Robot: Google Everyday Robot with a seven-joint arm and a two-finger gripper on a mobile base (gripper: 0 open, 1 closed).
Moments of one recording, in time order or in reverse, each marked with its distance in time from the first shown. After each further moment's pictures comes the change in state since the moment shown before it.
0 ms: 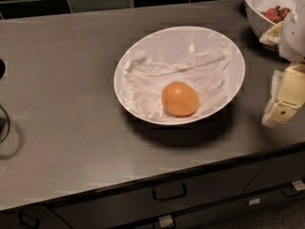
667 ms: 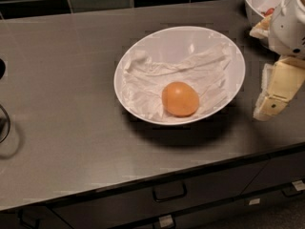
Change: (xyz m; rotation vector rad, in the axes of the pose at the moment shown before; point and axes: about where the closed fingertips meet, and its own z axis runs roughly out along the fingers) arm -0.019 -0.006 -0.002 0.012 -0.015 -0.044
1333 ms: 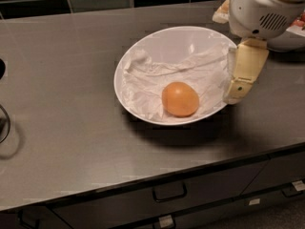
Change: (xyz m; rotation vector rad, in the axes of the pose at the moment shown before) arm -0.068 -0.013 0.000 -0.004 -0.049 -0.149
